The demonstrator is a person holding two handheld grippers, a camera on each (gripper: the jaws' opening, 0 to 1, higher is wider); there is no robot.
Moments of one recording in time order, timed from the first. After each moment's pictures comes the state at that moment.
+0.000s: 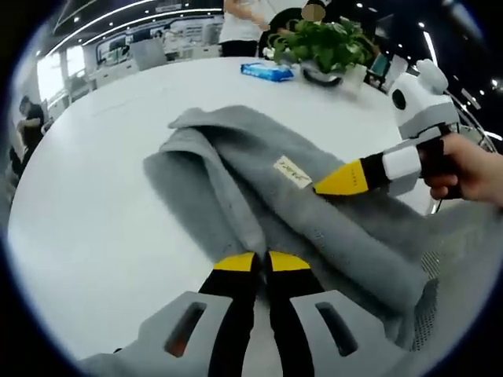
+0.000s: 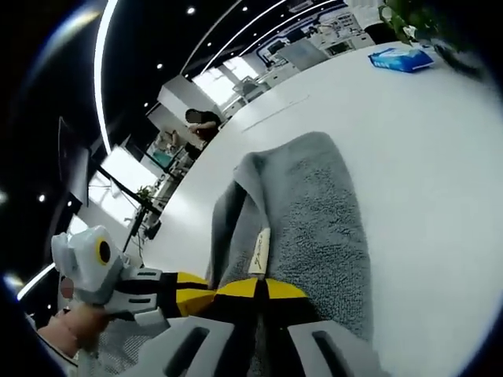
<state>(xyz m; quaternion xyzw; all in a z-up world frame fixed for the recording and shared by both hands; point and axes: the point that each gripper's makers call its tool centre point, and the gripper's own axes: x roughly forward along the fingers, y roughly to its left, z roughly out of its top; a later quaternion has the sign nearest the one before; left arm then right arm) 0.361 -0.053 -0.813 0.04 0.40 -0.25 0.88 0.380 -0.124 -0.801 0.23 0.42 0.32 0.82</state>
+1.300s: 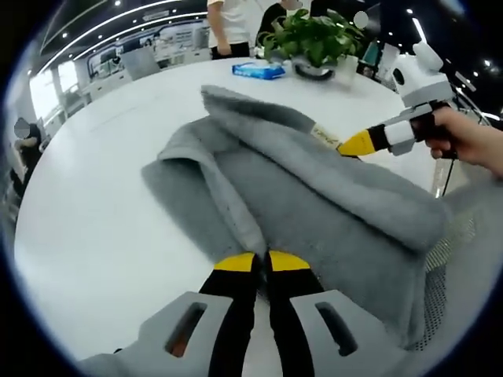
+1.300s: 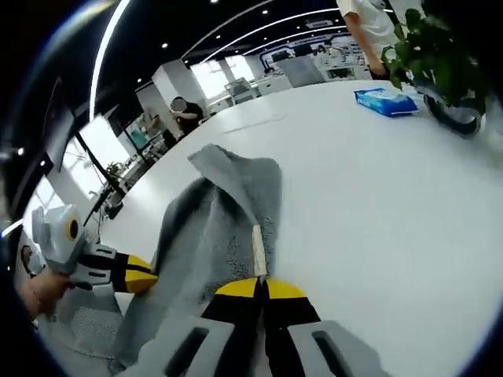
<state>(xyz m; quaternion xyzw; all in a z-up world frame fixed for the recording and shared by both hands) 0.362 -0.052 -0.815 0.09 0.39 -0.27 0.88 0.404 -0.218 -0.805 0.07 0.40 0.25 0.88</state>
